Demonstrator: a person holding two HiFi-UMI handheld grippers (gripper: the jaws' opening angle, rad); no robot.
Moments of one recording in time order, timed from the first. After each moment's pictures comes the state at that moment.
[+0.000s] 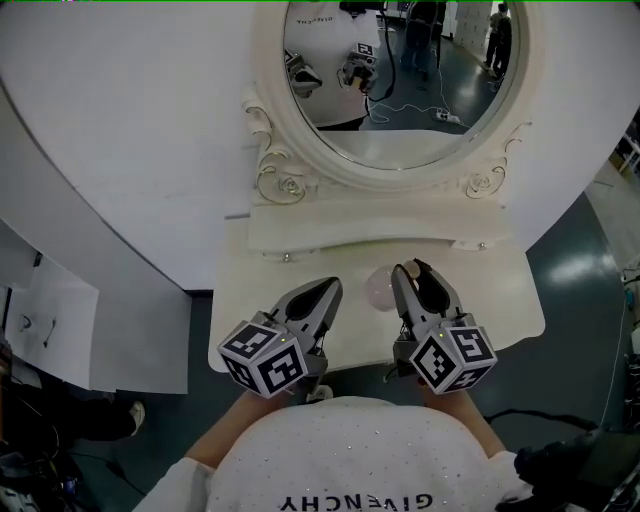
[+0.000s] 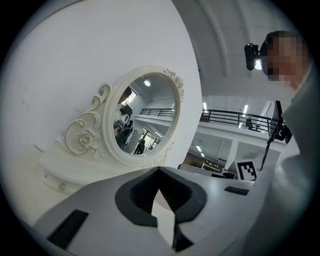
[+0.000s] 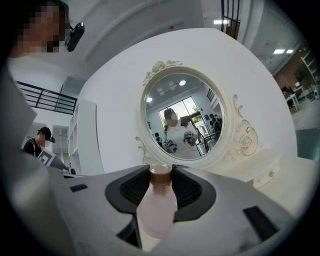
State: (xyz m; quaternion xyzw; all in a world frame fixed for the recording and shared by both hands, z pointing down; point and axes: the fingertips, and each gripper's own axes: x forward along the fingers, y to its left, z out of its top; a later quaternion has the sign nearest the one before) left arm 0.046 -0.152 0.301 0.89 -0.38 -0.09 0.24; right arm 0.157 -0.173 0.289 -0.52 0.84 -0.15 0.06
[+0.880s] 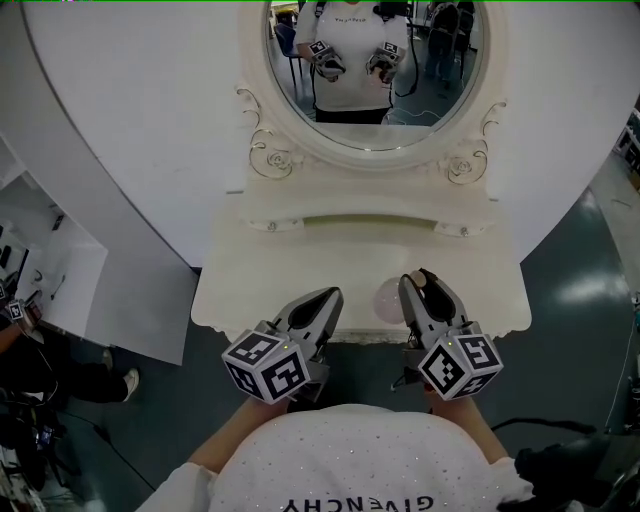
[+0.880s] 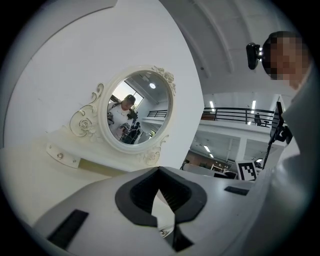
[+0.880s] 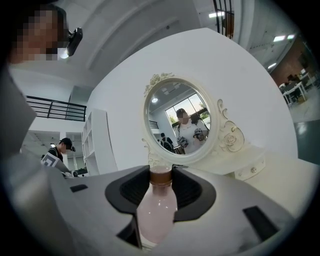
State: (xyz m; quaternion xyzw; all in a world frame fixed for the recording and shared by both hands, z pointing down) left arm 0.143 -0.058 0.325 0.86 -0.44 -0.09 0.24; right arm 0.262 -0.091 0.310 -0.46 0.87 -0.16 0.07
